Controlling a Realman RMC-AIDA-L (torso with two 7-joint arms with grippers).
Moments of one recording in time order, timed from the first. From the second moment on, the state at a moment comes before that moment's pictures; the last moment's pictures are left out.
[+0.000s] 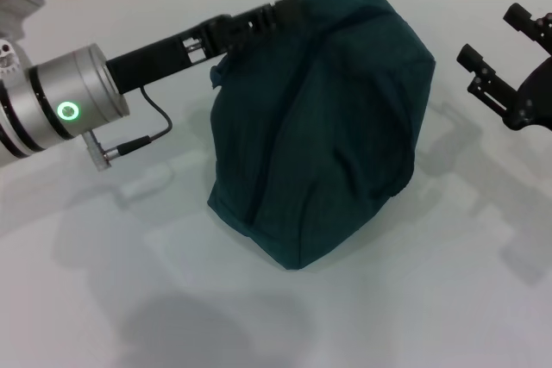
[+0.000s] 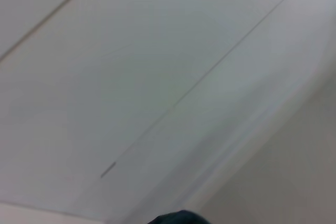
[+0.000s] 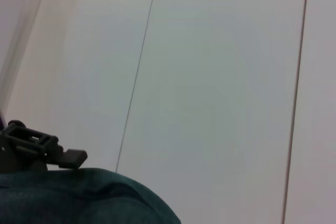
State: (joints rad) left arm -0.57 -2.09 0.79 0.45 1.49 1.59 -1.79; right arm 0.35 2.01 -1.69 -0.39 -0.34 -1.39 0.36
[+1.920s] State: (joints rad) left arm -0.35 -2.05 0.83 0.70 1.80 1.90 -1.23; right arm 0.42 1.95 -1.69 -0.42 -0.98 -1.59 0.75
